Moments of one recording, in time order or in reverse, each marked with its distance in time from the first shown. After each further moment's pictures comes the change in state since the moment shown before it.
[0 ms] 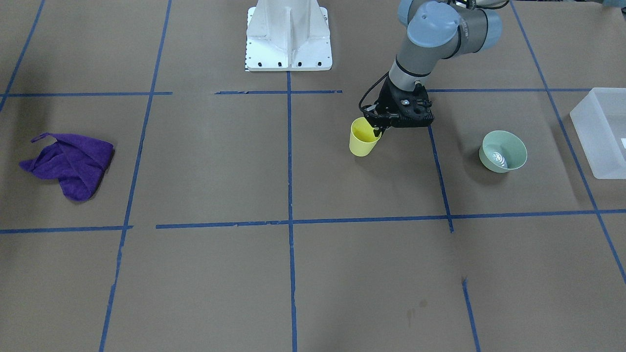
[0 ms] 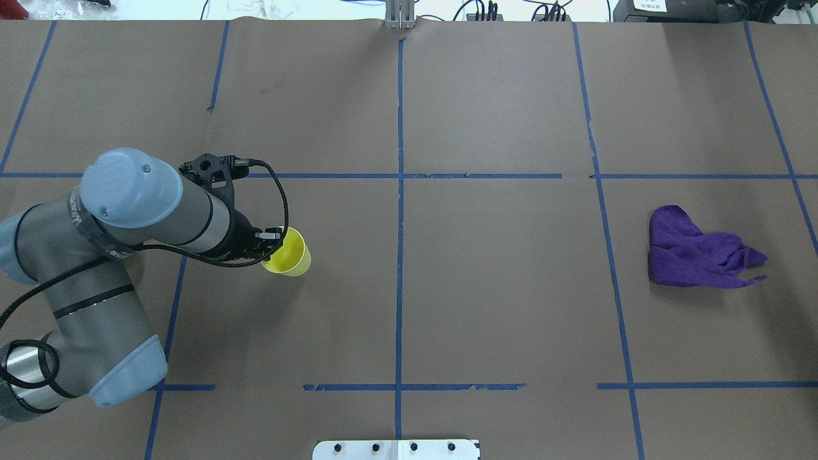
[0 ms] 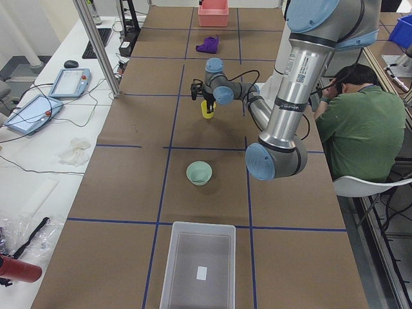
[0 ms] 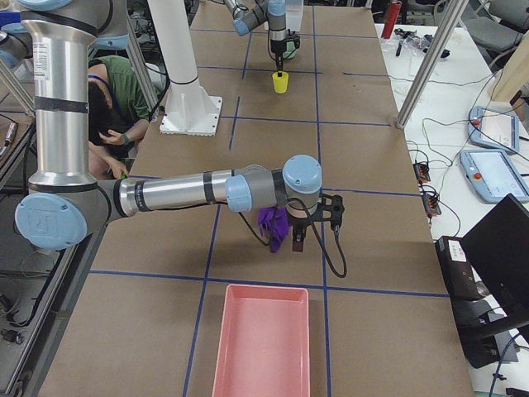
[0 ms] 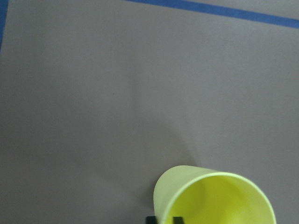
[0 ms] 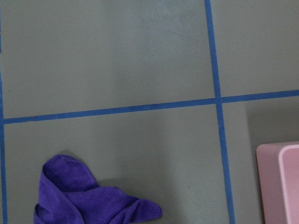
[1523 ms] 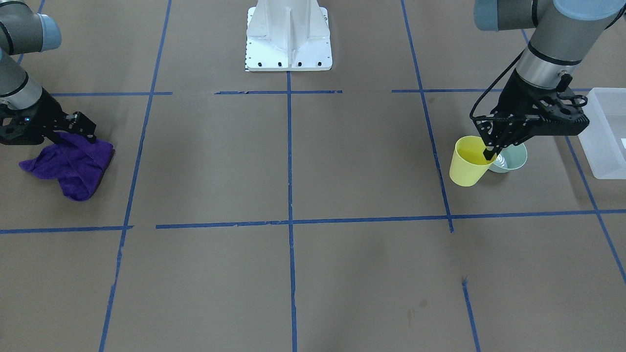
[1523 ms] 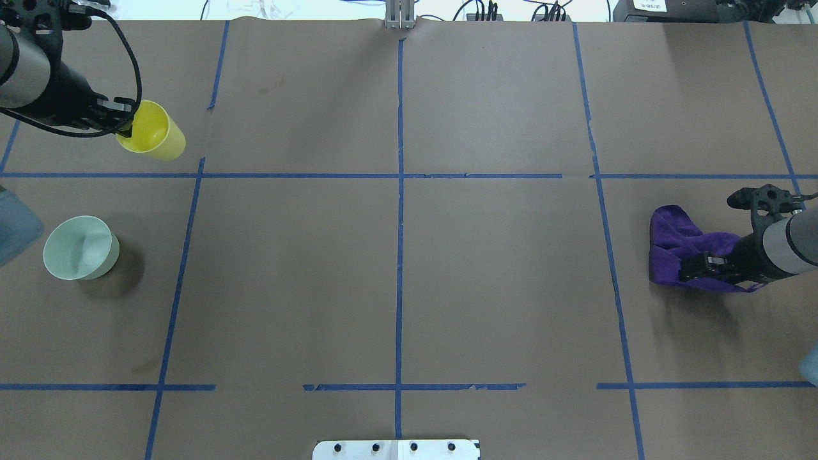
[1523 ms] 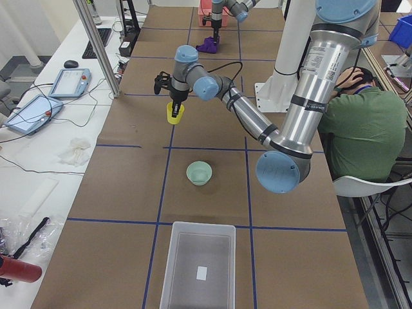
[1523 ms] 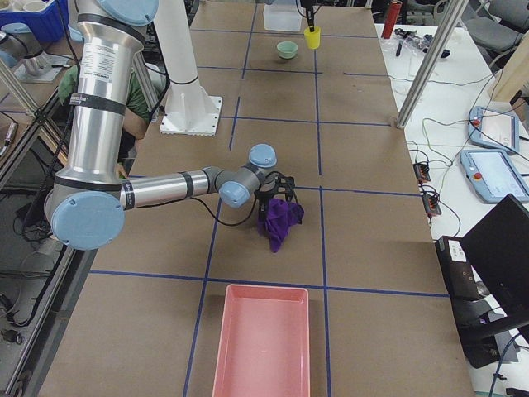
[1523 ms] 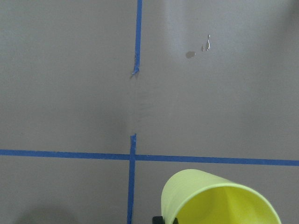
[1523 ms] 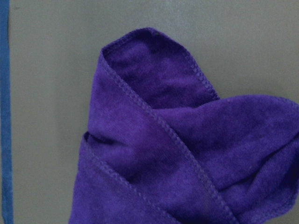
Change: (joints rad) left arm -0.420 0.067 -0.064 0.158 -0.095 0.503; right arm -0.675 -0.144 0.034 0.509 -0.326 0.660
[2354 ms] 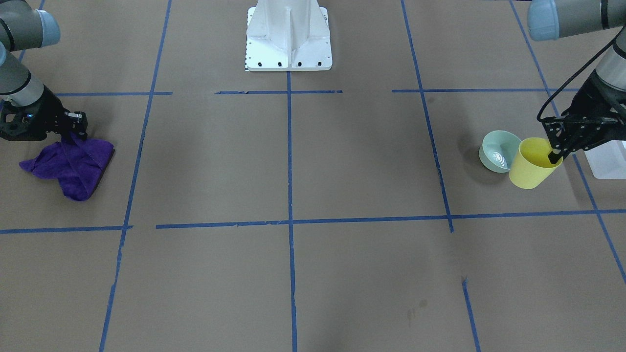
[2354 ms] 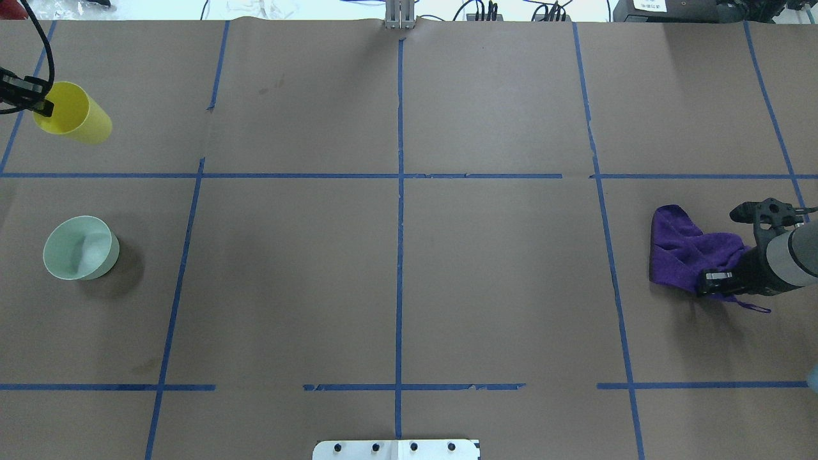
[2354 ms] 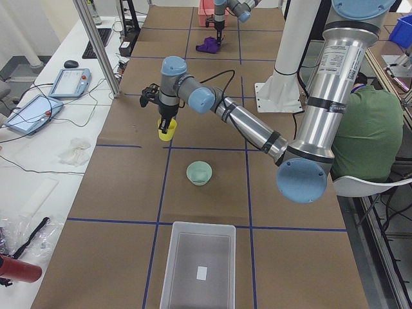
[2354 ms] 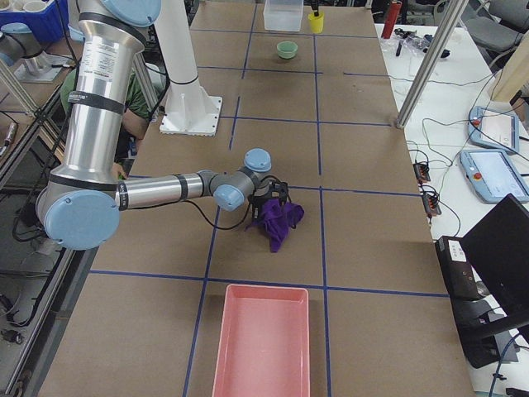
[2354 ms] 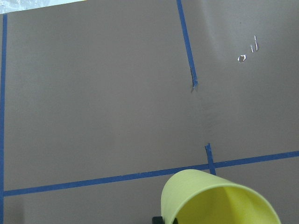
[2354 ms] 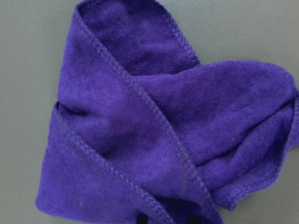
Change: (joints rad) left arm -0.164 0.062 0.049 -0.001 -0.086 0.293; right arm -0.007 -0.024 -0.002 -0.003 -0.002 -0.008
